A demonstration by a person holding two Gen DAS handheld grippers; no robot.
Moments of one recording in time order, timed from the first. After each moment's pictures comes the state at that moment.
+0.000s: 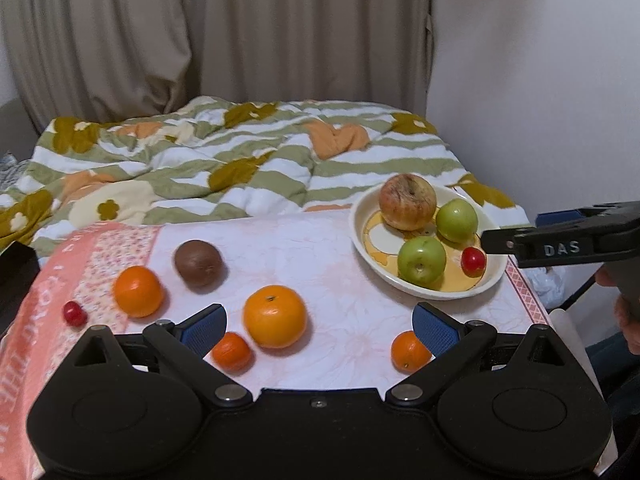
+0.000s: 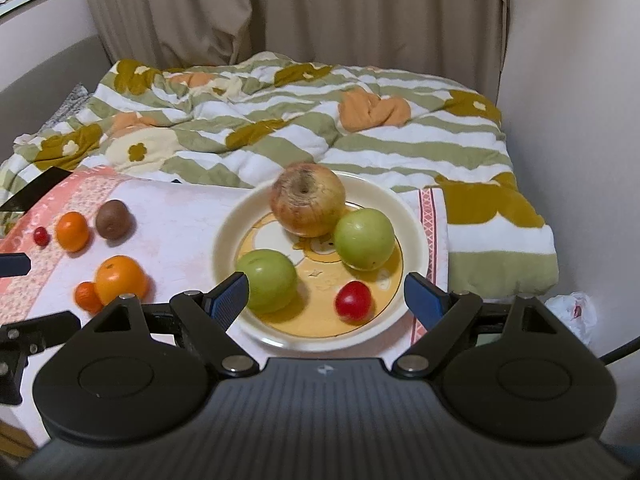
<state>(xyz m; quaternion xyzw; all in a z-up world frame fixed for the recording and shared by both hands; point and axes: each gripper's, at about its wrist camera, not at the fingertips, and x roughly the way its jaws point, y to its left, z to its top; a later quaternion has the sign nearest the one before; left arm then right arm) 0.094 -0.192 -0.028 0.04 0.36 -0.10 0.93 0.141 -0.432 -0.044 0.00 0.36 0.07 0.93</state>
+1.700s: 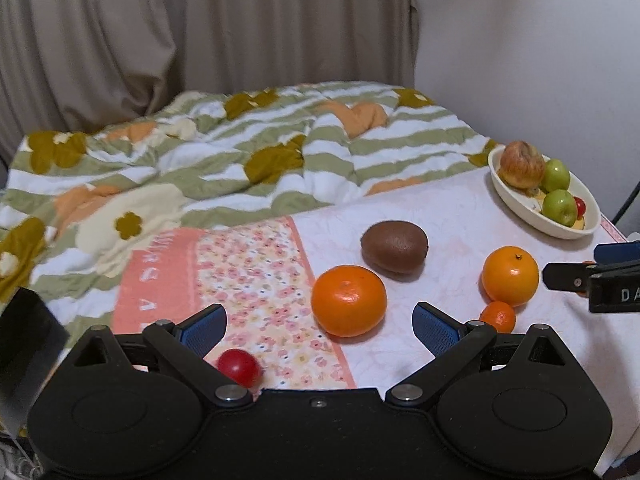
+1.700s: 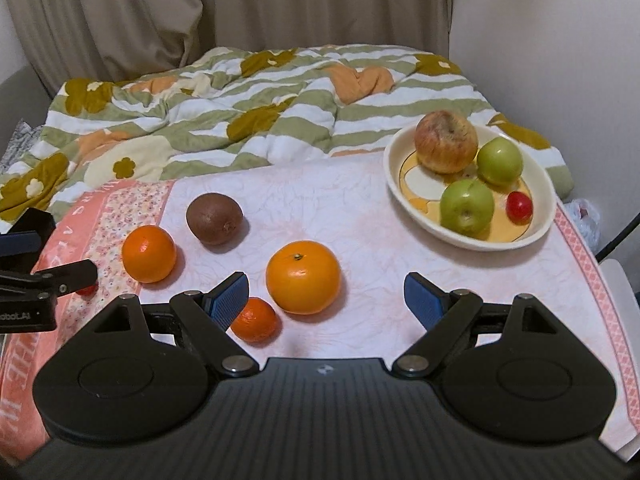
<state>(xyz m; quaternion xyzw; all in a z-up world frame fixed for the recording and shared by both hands) 0.199 0.019 -0.069 0.10 0.38 -0.20 0.90 0.135 -0.199 -0.069 0.07 0.39 -0.08 0.91</state>
